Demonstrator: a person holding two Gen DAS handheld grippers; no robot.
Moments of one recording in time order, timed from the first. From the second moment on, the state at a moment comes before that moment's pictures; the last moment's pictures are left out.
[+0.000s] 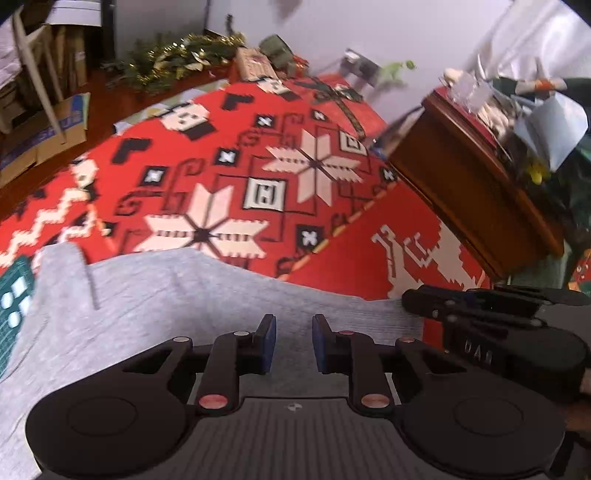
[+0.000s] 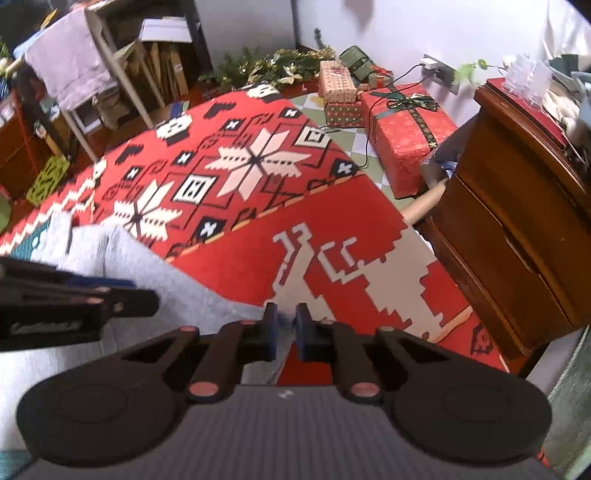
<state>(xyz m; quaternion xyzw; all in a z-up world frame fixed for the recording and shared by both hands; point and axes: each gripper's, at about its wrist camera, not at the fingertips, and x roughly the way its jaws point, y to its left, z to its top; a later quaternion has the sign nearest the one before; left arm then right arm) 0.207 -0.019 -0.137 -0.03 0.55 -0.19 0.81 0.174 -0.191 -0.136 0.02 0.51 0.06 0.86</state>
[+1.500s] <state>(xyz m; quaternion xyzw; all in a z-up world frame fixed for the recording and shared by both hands) 0.140 0.091 -0.080 -0.09 0.48 -0.02 0.87 0.125 -0.113 -0.078 -0.03 0.48 0.07 0.87</state>
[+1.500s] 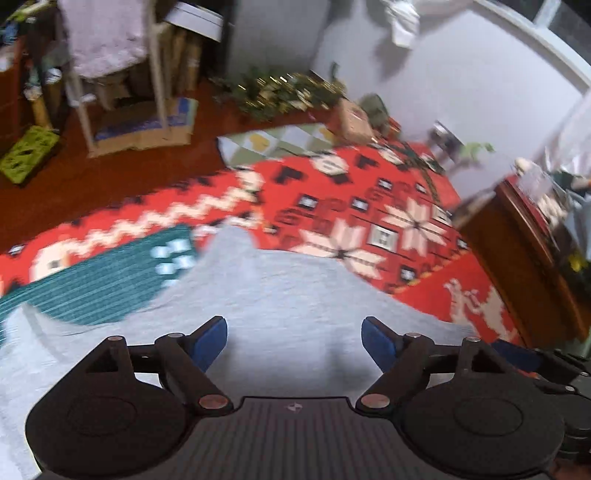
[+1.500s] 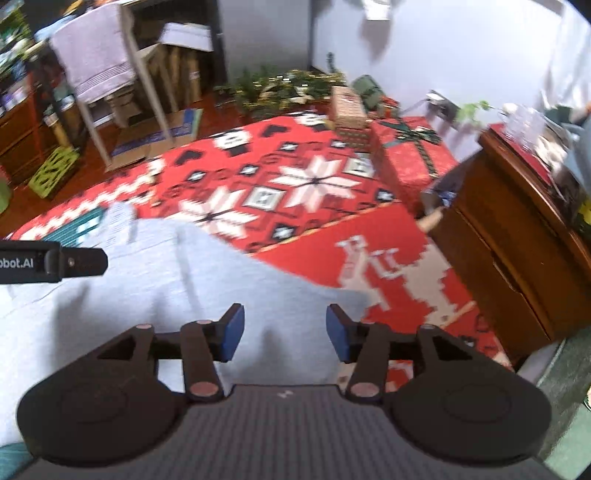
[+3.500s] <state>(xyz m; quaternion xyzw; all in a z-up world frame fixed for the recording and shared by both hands) -0.119 0.340 -0.133 -0.22 0.45 0.30 0.81 -0.015 0.275 -0.106 -0.24 0.46 0.51 0.69</state>
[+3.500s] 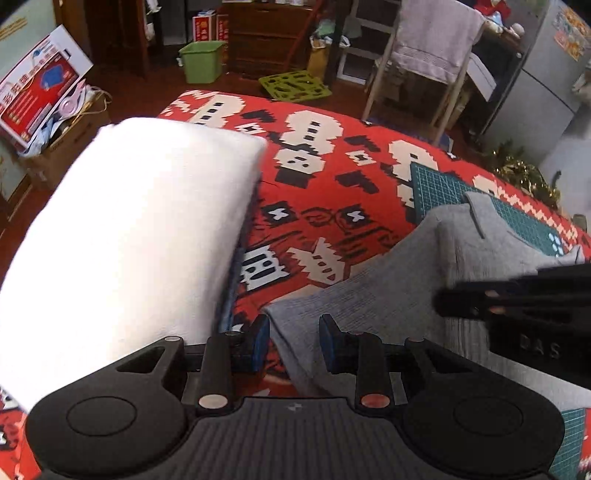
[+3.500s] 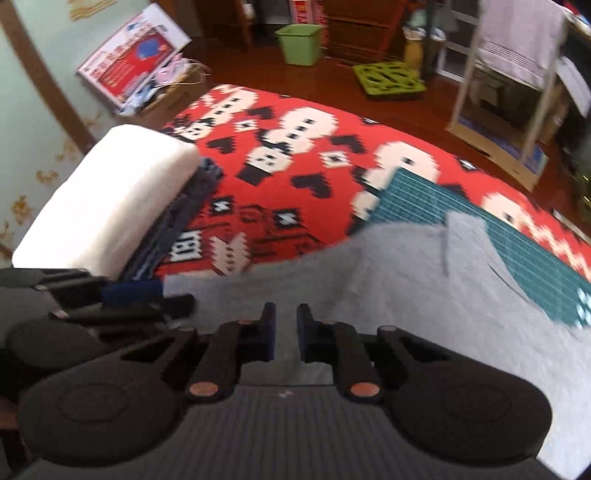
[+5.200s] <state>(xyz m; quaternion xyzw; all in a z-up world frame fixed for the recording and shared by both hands) -0.211 0.324 -0.075 -0.27 0.41 0.34 0.80 -0.108 0.277 -0.109 -0.28 0.44 0.55 0.65</state>
